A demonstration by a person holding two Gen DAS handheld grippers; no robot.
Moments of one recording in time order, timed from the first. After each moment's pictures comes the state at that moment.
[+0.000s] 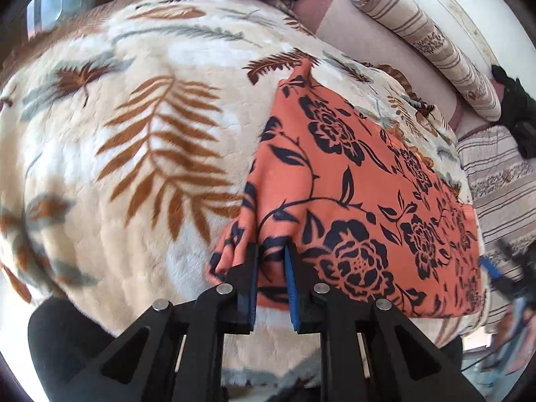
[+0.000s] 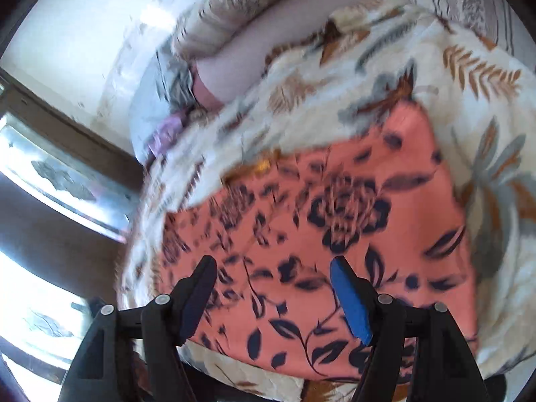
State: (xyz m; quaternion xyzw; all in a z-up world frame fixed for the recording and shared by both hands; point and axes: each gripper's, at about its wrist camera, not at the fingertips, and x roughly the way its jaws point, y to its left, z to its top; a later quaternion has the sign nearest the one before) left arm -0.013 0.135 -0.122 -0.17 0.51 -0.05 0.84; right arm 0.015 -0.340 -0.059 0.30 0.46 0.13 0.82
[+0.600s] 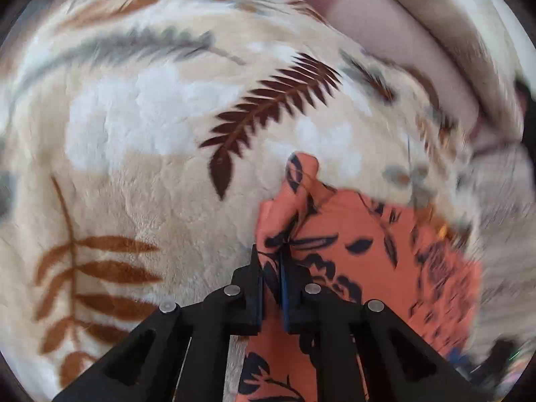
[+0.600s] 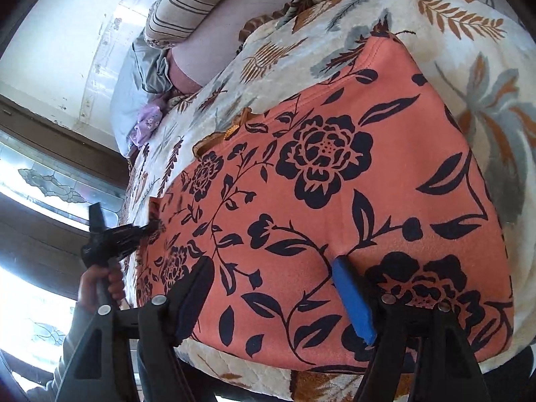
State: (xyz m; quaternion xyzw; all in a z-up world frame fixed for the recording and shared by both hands) left arm 0.174 0.159 -0.150 -0.24 0.57 -0.08 0.78; right arm 0.003 -0.344 -0.094 0.33 0.47 0.13 0.81
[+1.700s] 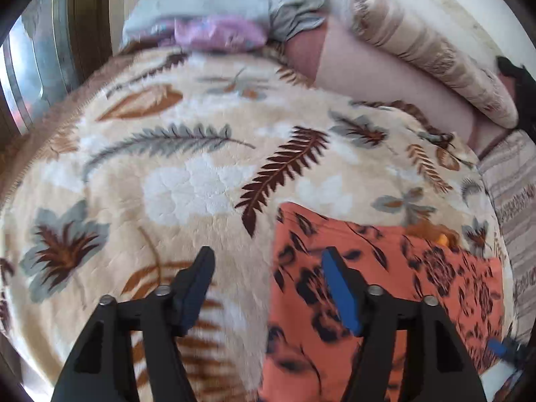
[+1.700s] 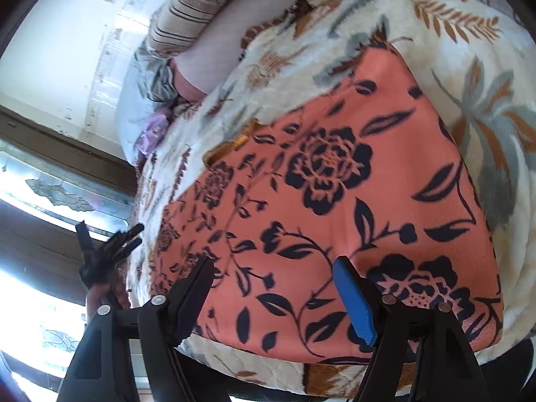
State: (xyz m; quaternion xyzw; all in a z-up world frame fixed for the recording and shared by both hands) left arm 0.104 0.127 -0.066 -0.06 0.45 -0.03 0.89; right arm 0.000 -0.353 -0.075 0.35 0.46 0.13 0.80
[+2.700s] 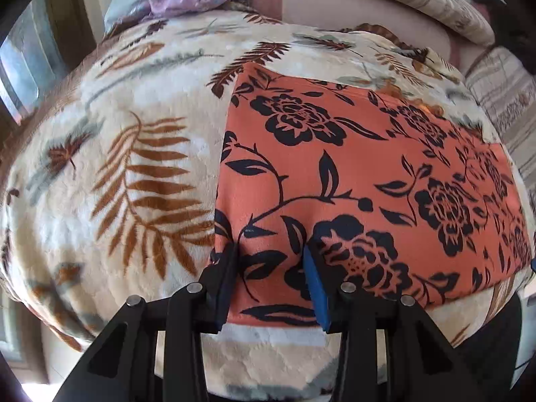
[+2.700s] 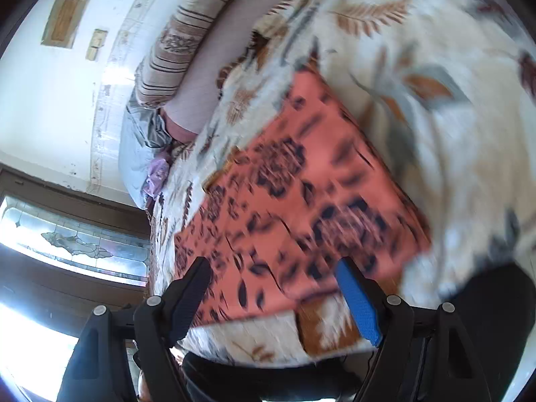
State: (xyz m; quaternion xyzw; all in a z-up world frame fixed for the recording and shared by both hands) left arm -0.002 0.088 -0.118 0.02 0.52 -0.04 0.86; right arm -0.085 -0.394 -0.075 0.45 0.43 0.07 0.78
